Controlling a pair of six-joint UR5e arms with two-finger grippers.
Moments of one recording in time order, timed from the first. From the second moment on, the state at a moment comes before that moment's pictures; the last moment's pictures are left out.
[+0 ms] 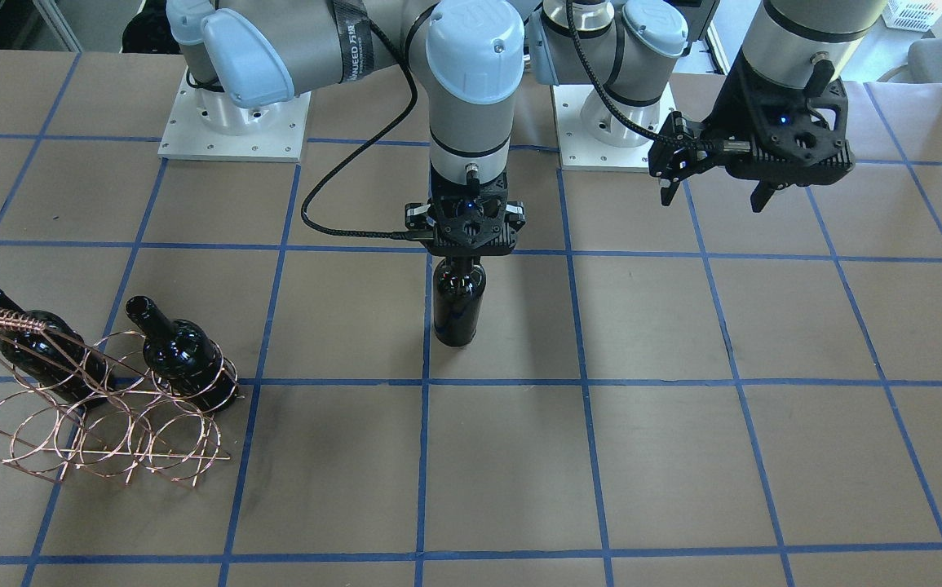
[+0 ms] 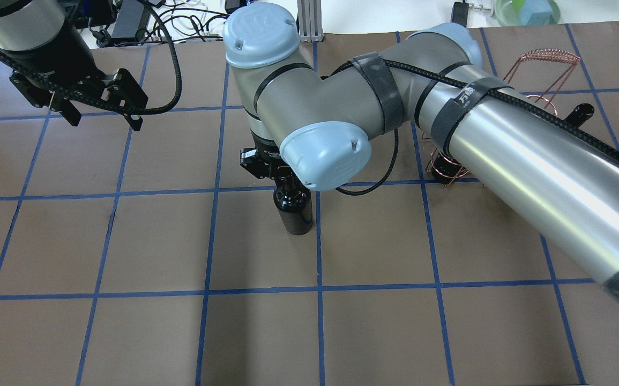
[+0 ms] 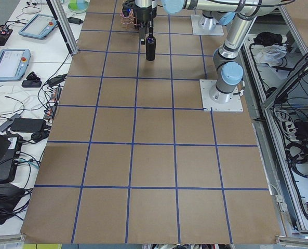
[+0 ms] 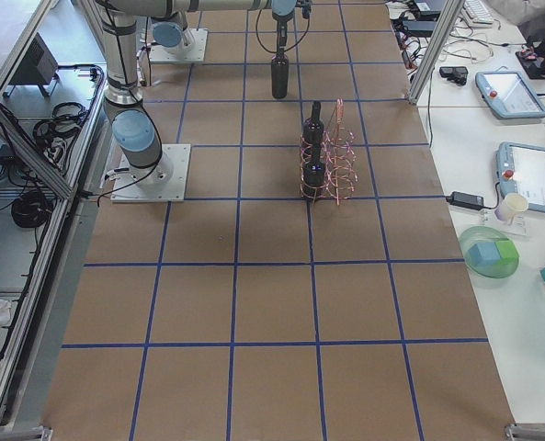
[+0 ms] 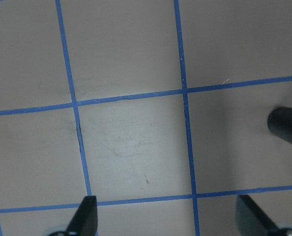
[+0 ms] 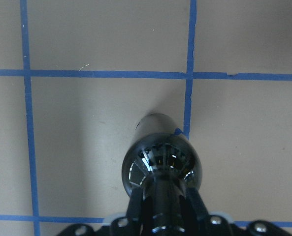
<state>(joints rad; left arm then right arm) -1.50 -1.55 -1.52 -1.63 1.64 0.17 2.07 -1.26 1.50 -1.80 -1.54 0.47</state>
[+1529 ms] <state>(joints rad) -1.60 -1.55 -1.51 -1.62 1.62 -0.08 1.67 -1.50 1.41 -1.34 -1.58 0.12</state>
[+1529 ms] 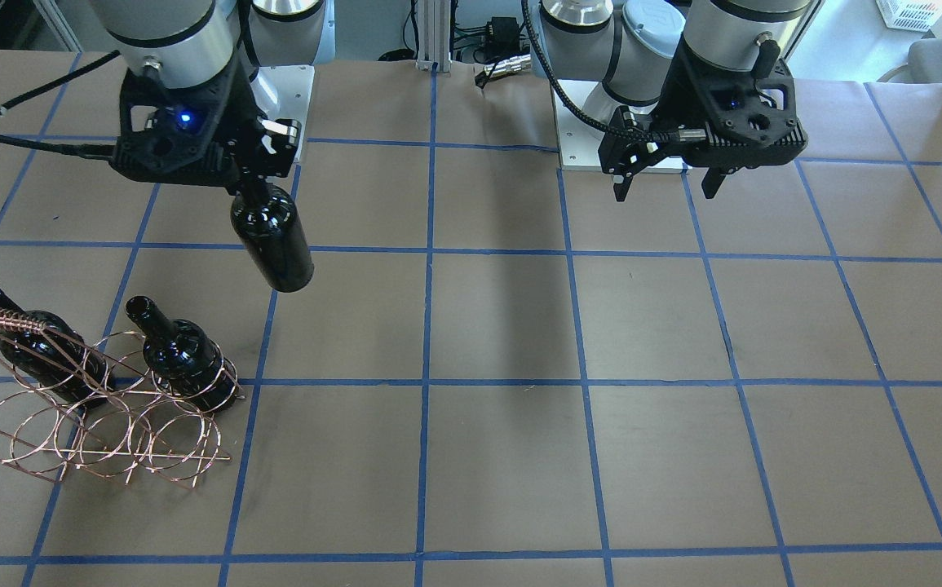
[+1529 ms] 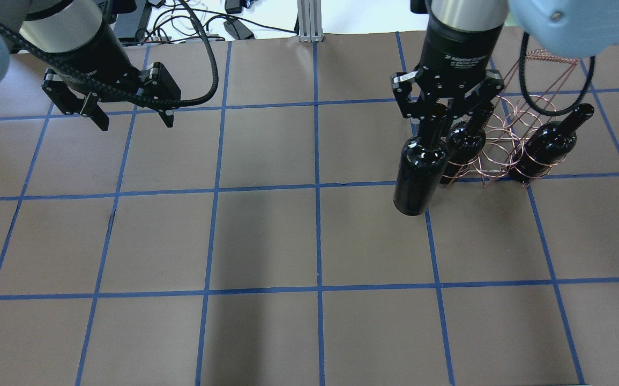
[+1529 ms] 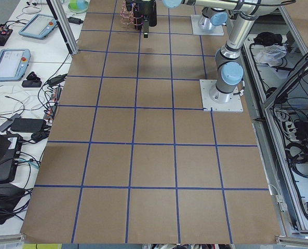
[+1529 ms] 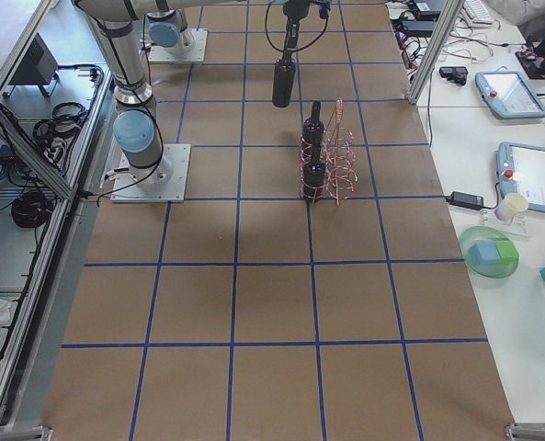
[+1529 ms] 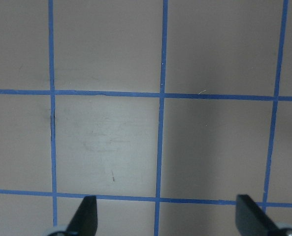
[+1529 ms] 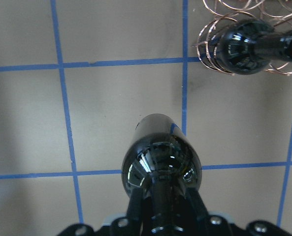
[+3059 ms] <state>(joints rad) -1.61 -1.55 -1.52 -1.63 1.62 -0.11 1.35 -1.51 1.37 -1.48 -1.62 -0.44</state>
